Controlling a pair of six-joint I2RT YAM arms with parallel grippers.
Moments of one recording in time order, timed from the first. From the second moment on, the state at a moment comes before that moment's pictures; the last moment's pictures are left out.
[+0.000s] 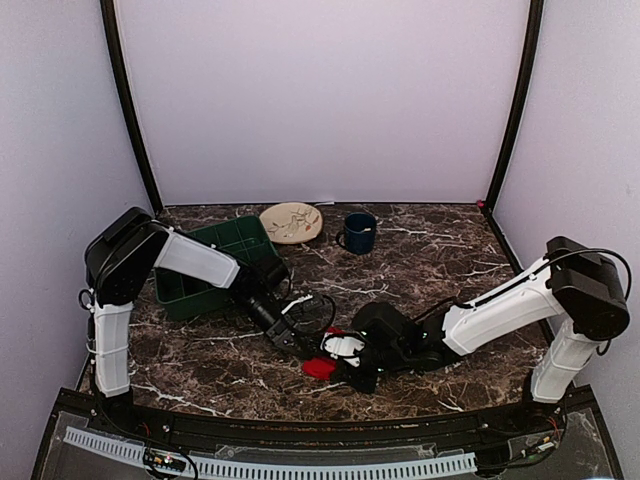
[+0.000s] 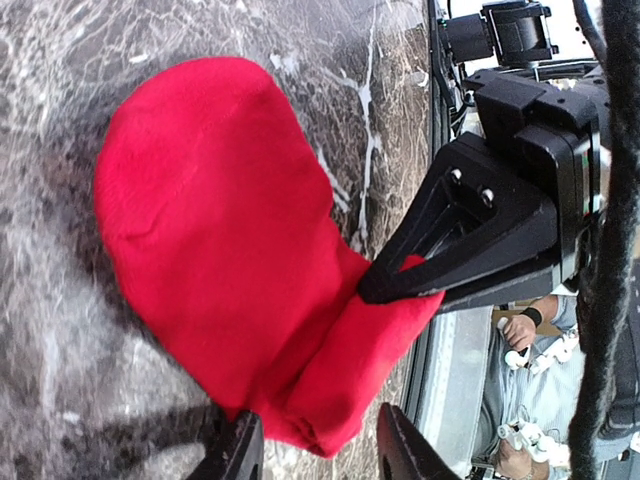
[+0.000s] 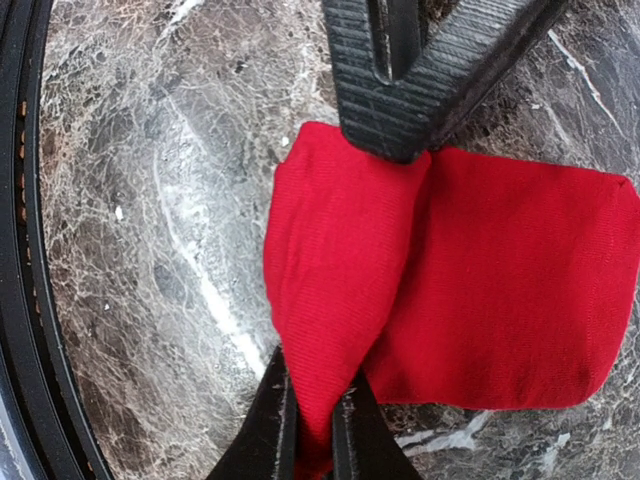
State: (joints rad) left arm -0.70 2.08 1.20 -0.52 1.03 0.12; right arm 1.18 1.70 0.75 0.10 -0.14 -0.05
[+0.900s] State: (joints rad) left arm -0.67 1.79 0.91 -0.22 0.75 -0.04; right arm 1.05 1.76 0.78 0.10 -0.44 0.07
